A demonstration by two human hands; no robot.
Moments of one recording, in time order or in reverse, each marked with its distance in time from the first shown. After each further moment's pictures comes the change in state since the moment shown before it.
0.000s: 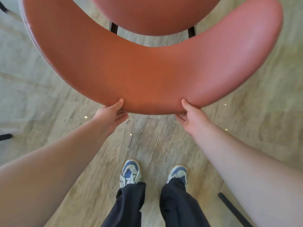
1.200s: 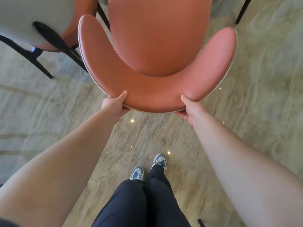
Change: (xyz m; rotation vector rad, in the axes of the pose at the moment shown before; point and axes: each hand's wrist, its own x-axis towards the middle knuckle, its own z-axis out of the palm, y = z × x) left_hand -0.133 0.402 0.156 0.019 0.103 0.125; right_hand -0.119 -0.370 0.200 -0.241 -0.009 -0.087
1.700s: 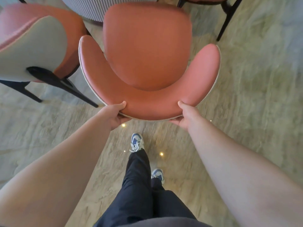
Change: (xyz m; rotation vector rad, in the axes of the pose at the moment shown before) left_hand 0.038 0.143 0.047 -0.013 -0.203 -0.272; right_hand 0.005 -0.132 0.066 0.170 0.062 0.154
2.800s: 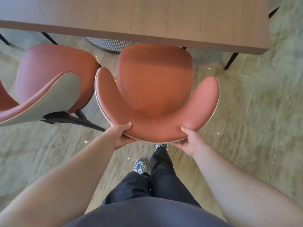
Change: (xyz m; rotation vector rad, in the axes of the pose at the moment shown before) left_hand 0.026 0.141 0.062 -0.055 0.039 -0.107; right_hand 0.020 -0.132 0.068 0.074 -0.118 0.123
